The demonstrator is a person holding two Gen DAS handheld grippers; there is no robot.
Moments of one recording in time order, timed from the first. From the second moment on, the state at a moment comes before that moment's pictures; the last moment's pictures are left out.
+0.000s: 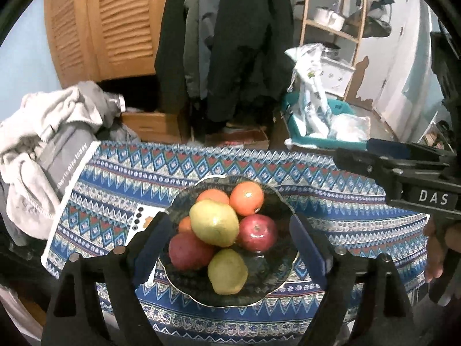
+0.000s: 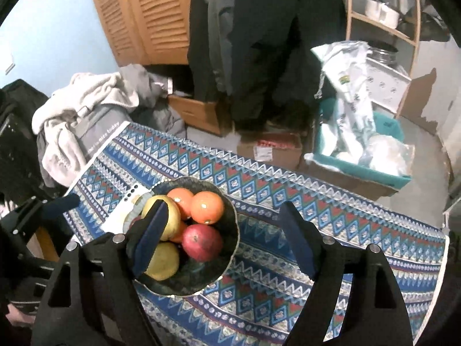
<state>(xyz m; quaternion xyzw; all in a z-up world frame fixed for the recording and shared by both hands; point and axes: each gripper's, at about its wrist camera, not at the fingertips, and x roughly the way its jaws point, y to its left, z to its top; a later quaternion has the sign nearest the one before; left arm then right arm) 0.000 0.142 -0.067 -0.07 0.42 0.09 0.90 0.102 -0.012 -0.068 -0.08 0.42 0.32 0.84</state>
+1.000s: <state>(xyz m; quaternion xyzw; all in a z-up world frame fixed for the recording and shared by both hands) -0.019 0.104 -0.004 -0.04 0.36 0.10 0.93 0.054 -0.127 0.012 -0.04 0.31 0.28 0.91</state>
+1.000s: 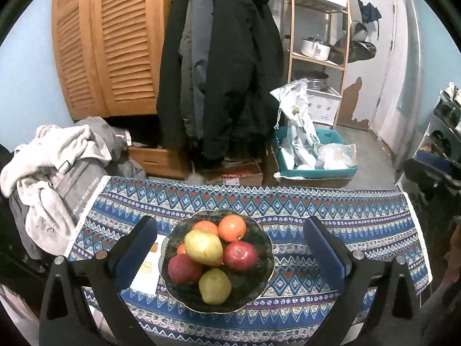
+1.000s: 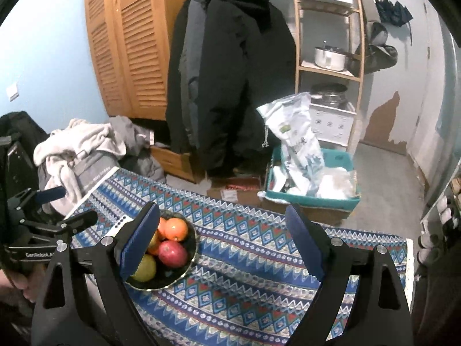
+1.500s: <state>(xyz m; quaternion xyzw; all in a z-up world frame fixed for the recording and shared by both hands) -0.017 0.090 0.000 -0.02 0.35 0.11 0.93 0.061 -0.141 0.002 -0.04 0.32 0.28 0.91</state>
